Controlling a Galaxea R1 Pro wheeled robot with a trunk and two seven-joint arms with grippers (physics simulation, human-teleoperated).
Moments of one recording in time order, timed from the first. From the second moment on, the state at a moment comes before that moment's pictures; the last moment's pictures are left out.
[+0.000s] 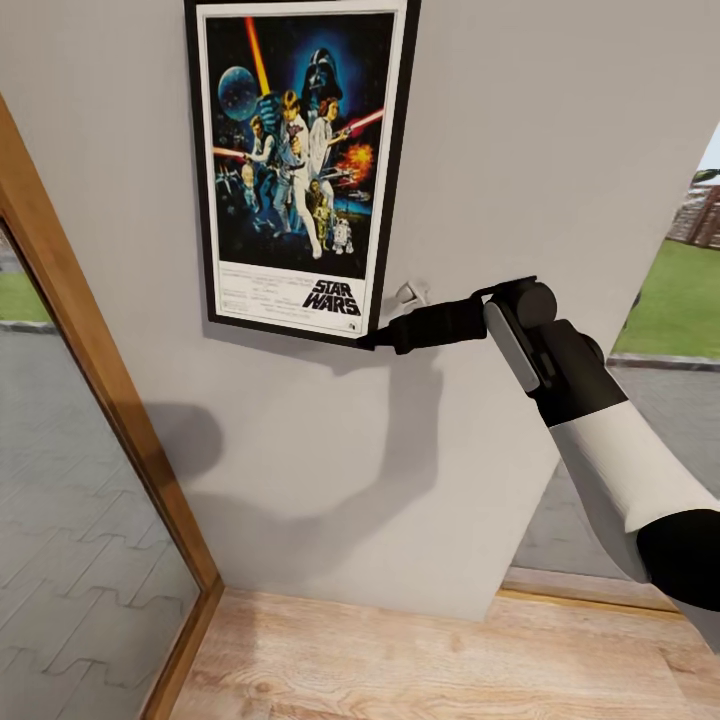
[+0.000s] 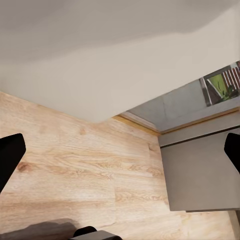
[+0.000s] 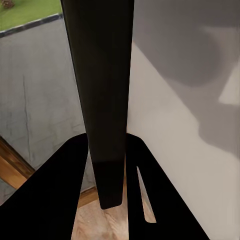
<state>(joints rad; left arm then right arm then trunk) 0.03 0.25 0.58 -0.82 0.21 0.24 -1.30 -1.30 -0.11 0.40 -1.14 -0.29 0.98 0.87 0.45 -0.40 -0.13</state>
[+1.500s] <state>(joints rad) 0.03 0.25 0.58 -0.81 0.21 0.24 -1.30 -1.30 -0.11 0.38 -1.14 -0.29 0.98 0.87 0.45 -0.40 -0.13</state>
